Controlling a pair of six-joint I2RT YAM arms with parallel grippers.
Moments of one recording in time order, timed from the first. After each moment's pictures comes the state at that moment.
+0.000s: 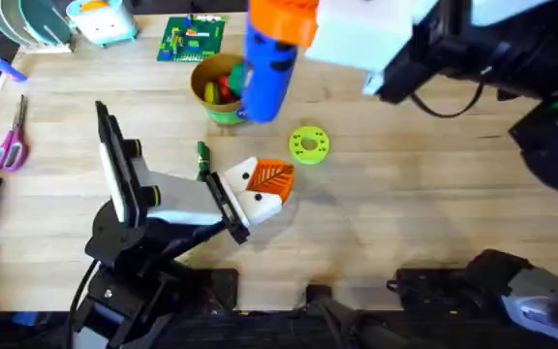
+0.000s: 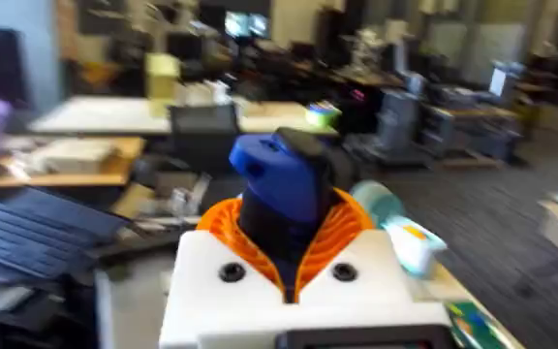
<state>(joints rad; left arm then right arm) -0.39 0.01 0.01 -0.05 0.64 -0.11 0.62 1.05 0.85 0.49 -0.71 0.06</state>
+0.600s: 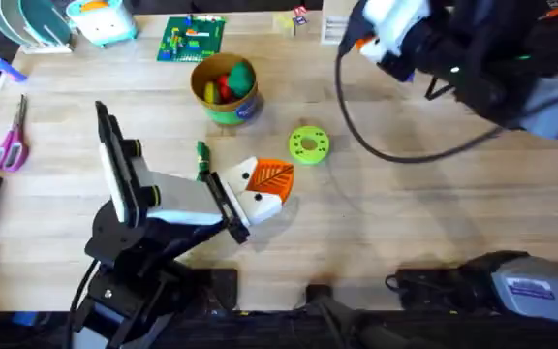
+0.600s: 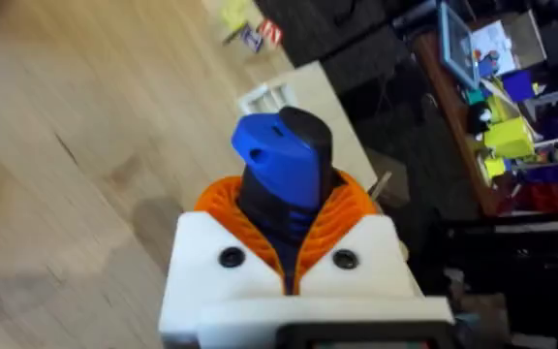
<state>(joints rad) -0.39 0.01 0.01 -0.05 0.64 -0.11 0.28 1.40 0.85 0.12 -0.08 -0.88</state>
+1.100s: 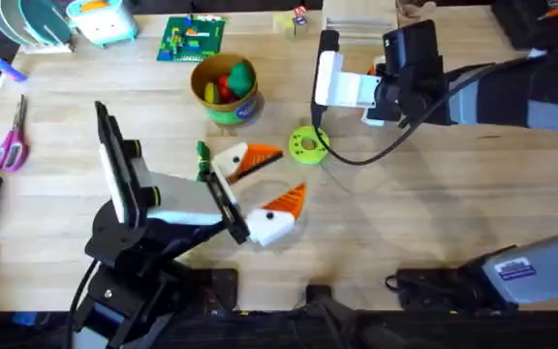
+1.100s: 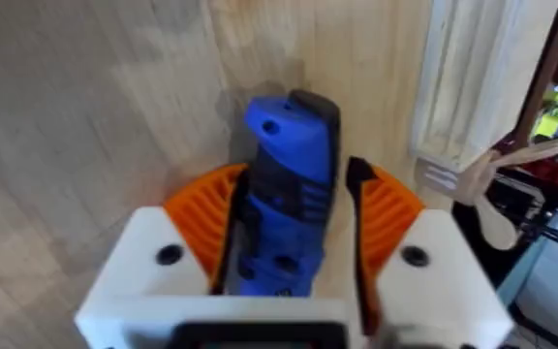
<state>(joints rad) -0.39 0.01 0.01 -0.05 0.64 -0.11 0.31 1.71 0.85 -0.01 0.23 -1.18</state>
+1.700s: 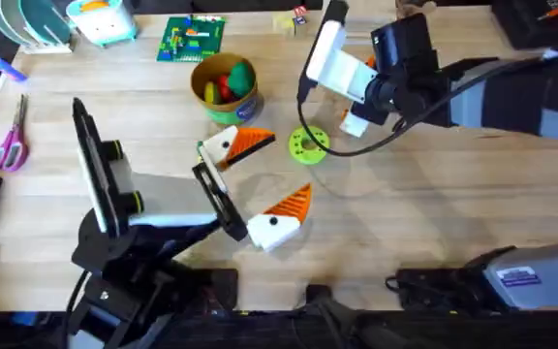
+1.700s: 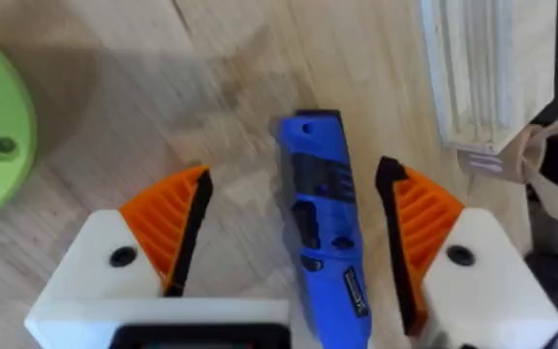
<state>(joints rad) -0.39 0.01 0.02 0.03 0.62 -0.12 0.39 1.64 0.88 -0.12 0.20 -0.83</state>
